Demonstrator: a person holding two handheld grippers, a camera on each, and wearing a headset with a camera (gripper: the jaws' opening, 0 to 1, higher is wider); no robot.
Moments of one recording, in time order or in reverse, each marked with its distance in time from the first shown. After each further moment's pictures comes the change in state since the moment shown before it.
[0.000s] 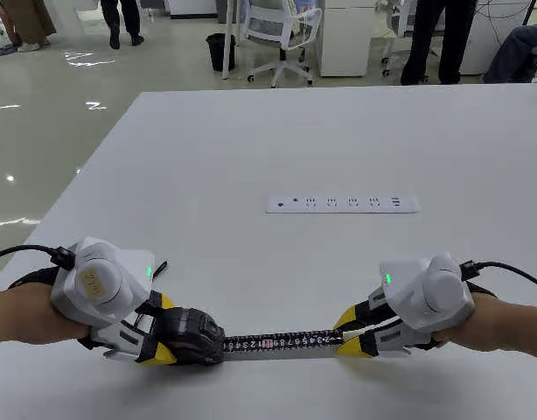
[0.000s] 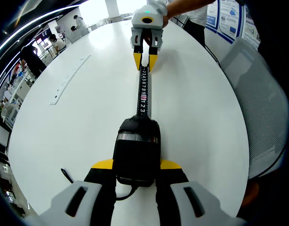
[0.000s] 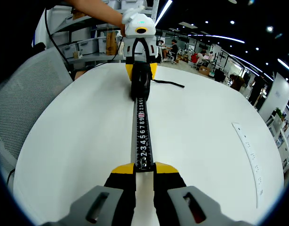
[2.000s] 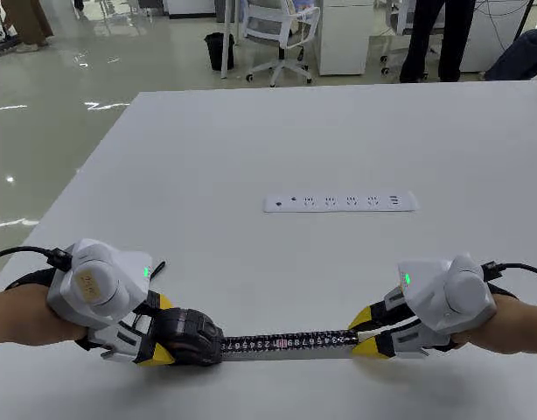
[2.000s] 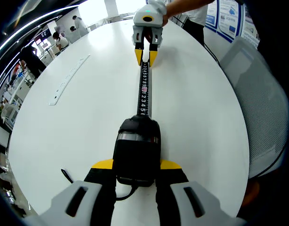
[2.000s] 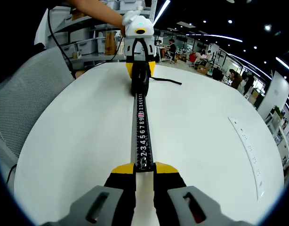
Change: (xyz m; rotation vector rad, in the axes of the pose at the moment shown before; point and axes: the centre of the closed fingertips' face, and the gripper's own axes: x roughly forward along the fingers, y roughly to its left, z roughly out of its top) left arm 0.000 -0.001 0.000 0.008 0.004 -0.001; right arm -0.017 0.003 -0.014 0.013 0.003 -0.012
